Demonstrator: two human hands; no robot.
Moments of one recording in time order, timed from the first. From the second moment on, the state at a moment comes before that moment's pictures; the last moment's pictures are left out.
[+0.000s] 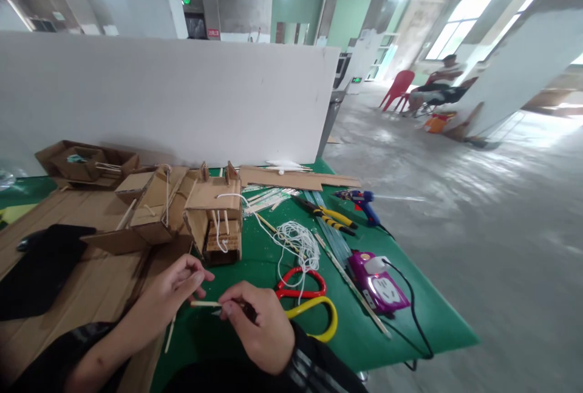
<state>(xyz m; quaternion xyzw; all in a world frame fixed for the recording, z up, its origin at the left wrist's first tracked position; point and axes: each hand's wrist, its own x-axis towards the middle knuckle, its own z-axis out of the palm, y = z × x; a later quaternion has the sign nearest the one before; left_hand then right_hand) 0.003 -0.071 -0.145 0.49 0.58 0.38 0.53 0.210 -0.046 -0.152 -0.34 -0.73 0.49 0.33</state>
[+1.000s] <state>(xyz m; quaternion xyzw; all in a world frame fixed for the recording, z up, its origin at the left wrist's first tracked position) 0.007 -0.072 -0.147 0.66 0.59 0.33 0.33 0.206 -0.042 -0.168 -0.40 -0.70 0.48 0.36</state>
